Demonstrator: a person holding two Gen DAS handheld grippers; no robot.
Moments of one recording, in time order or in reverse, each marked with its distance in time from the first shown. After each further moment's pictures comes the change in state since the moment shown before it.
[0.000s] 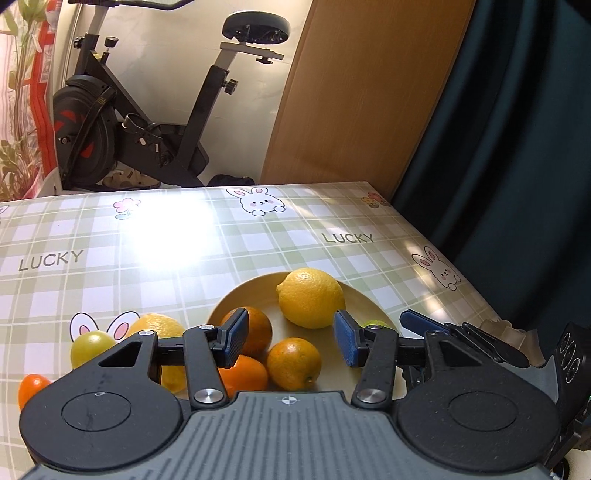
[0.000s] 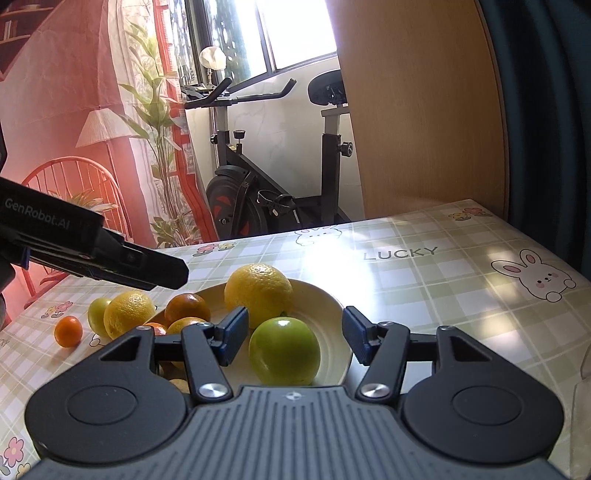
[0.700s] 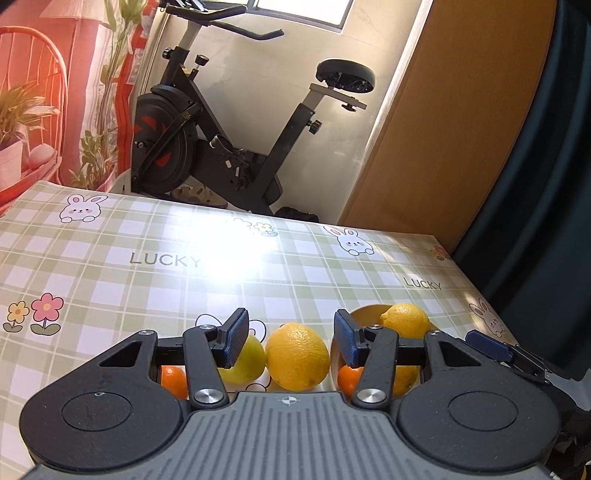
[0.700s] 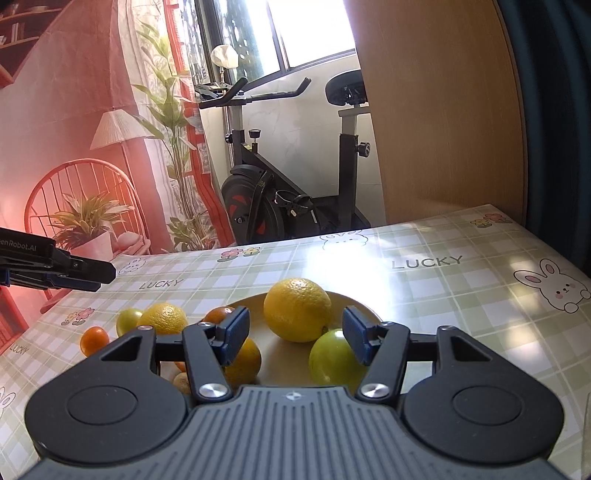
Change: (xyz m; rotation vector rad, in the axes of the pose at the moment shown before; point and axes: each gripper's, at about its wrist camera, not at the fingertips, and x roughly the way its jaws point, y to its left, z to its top) left arm -0.060 0.078 -0.003 -0.153 -0.123 0.137; right arm -0.004 0.026 0.019 -0.002 0.011 0.046
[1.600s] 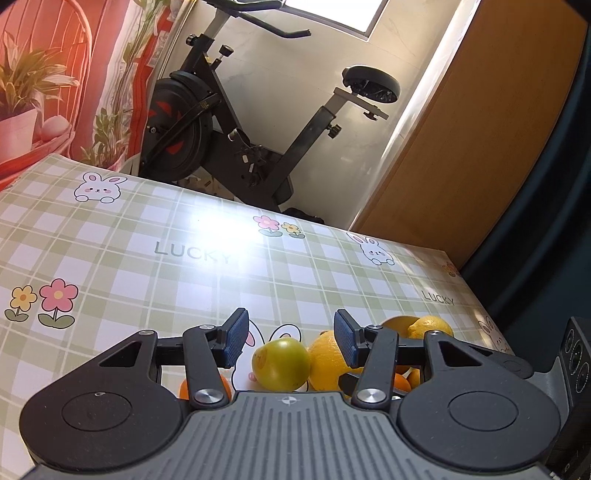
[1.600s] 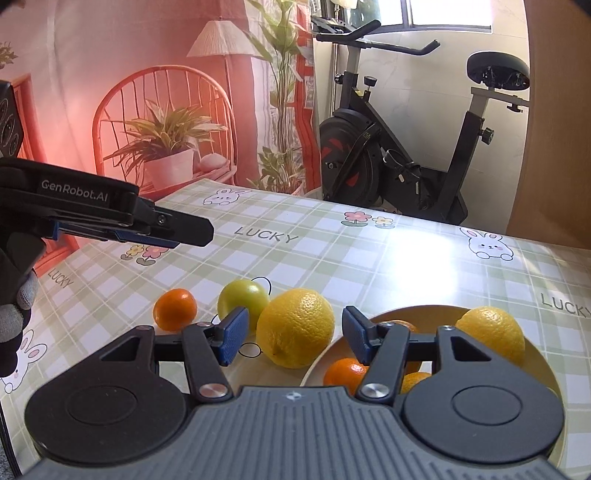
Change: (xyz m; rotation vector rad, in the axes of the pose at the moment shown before) left arm 0.016 0.045 0.000 -0.087 0.003 -0.036; right arm 0.084 0.120 0.010 -0.273 0.223 0.186
